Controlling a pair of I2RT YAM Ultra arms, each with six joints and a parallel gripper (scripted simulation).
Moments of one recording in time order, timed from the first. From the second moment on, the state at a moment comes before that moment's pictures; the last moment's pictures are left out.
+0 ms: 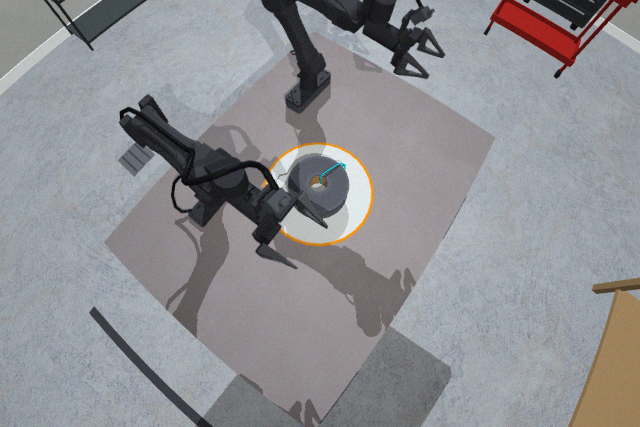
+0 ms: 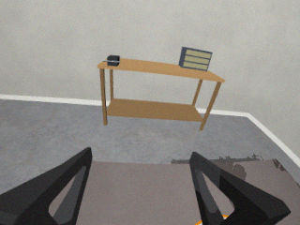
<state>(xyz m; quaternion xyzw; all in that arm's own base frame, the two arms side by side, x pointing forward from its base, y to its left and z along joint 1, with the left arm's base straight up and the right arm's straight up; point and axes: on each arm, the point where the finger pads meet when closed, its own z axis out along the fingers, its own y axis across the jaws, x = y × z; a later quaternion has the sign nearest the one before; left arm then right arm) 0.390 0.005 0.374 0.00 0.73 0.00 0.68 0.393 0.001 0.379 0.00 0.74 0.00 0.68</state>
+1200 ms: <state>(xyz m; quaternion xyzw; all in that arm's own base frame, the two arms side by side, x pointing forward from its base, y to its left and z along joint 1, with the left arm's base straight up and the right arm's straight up) 0.390 0.005 0.374 0.00 0.73 0.00 0.68 0.393 -0.007 0.379 0.01 0.74 -0.01 0.68</state>
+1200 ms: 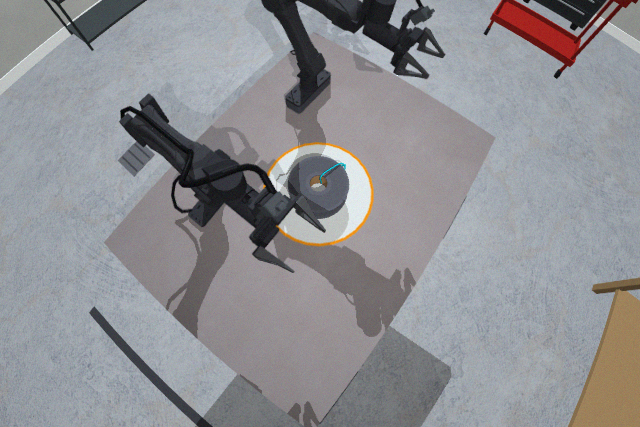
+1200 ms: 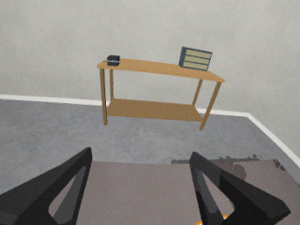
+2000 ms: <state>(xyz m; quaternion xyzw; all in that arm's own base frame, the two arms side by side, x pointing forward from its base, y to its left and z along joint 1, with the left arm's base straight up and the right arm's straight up) 0.390 0.005 0.374 0.00 0.73 0.00 0.68 0.222 -0.321 0.379 0.34 0.65 -0.32 0.60</state>
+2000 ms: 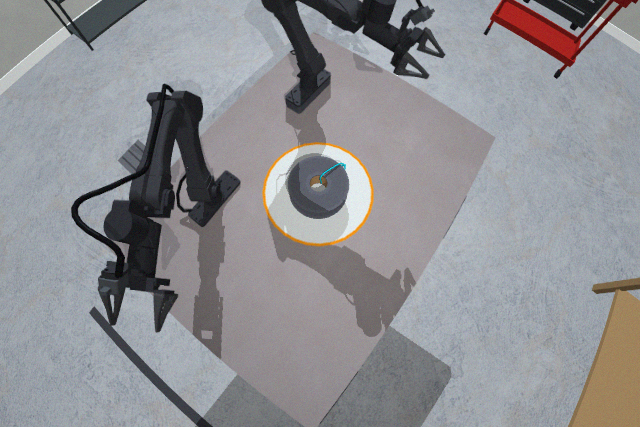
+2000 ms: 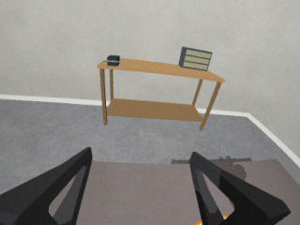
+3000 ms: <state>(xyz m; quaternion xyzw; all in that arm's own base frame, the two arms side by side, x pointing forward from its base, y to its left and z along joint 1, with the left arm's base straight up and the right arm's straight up) 0.388 0.004 0.372 0.00 0.74 0.00 0.68 0.060 -0.386 0.379 0.48 0.56 -0.45 0.51</state>
